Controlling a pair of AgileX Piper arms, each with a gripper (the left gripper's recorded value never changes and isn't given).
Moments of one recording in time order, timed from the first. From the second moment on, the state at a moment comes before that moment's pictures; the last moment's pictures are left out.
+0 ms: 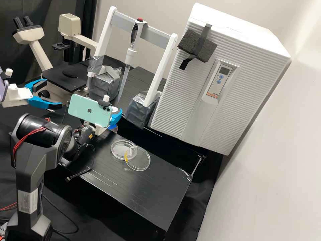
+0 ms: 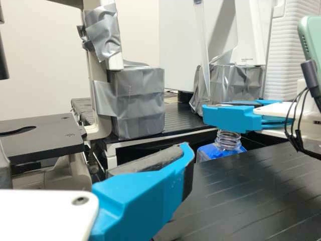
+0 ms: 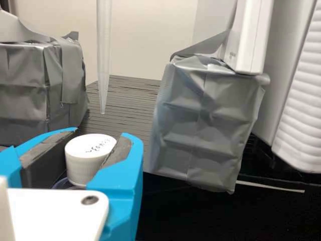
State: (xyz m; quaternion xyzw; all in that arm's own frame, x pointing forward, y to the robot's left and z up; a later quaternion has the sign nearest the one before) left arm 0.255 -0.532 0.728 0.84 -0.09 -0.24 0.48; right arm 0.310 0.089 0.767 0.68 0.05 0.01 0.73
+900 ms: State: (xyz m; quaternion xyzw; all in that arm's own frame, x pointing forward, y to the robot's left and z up) left arm 0.255 -0.532 0.728 0.84 -0.09 -0.24 0.48; right arm 0.308 0.087 0.762 0.68 0.05 0.01 0.73
